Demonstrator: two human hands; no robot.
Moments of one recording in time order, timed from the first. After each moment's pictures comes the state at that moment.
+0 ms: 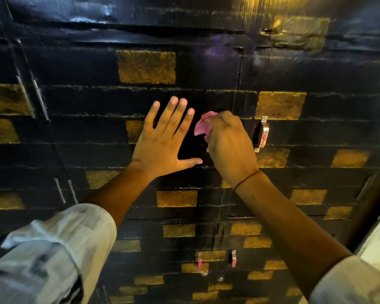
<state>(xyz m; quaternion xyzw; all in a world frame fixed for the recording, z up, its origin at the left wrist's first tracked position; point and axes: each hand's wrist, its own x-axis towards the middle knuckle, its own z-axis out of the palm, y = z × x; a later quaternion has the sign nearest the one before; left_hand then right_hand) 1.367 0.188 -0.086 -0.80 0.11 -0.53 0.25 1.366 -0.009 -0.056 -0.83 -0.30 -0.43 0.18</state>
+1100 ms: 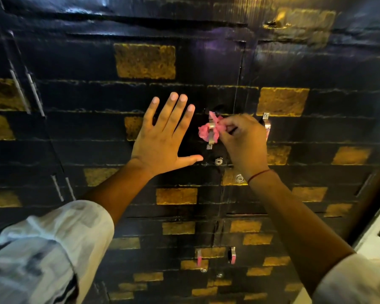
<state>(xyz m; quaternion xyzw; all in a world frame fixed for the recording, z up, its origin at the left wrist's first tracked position) 1.366 0.188 -0.086 -0.81 0.10 -0.53 0.25 1.384 -0.032 -0.065 -0.77 -0.29 -0.41 0.39</state>
